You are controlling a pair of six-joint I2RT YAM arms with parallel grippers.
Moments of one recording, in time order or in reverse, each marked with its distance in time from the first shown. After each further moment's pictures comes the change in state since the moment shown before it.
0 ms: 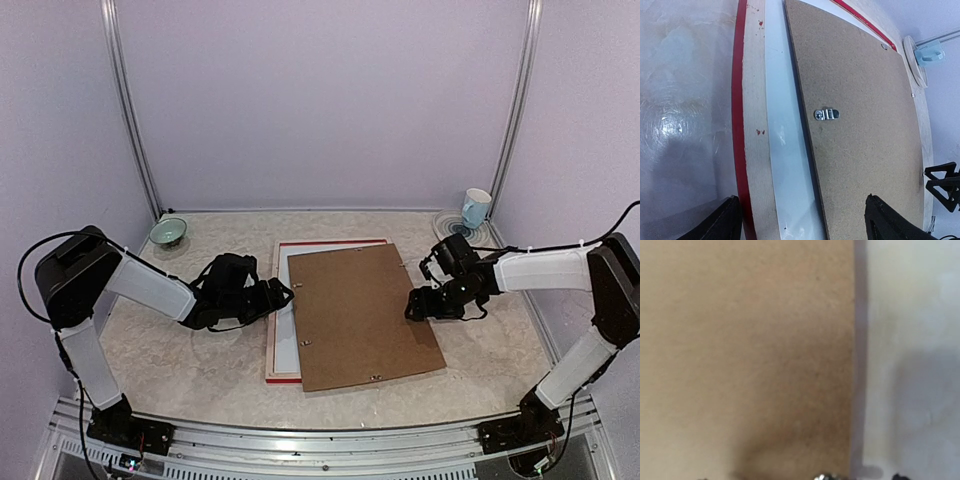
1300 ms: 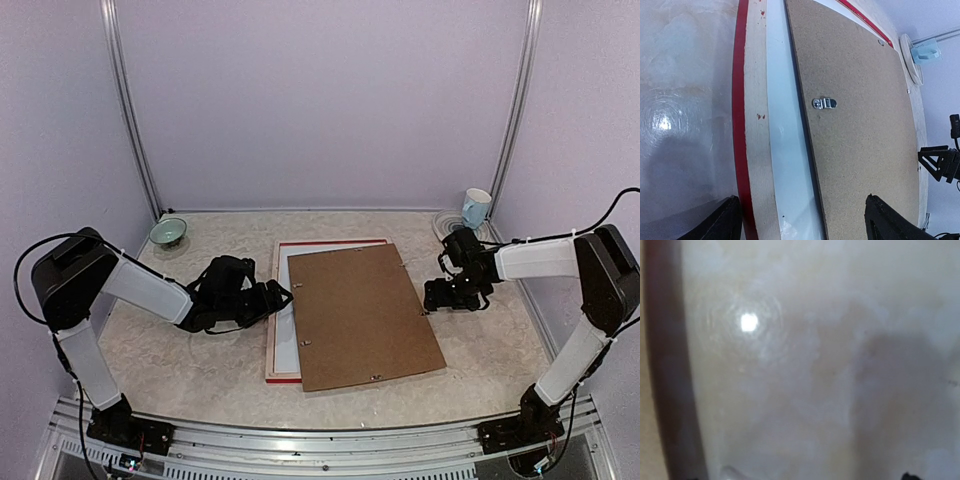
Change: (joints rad) left arm 0.000 -0.023 -0.034 0.018 0.024 -0.014; right arm -0.133 0.079 0.058 -0.024 0.148 -0.064
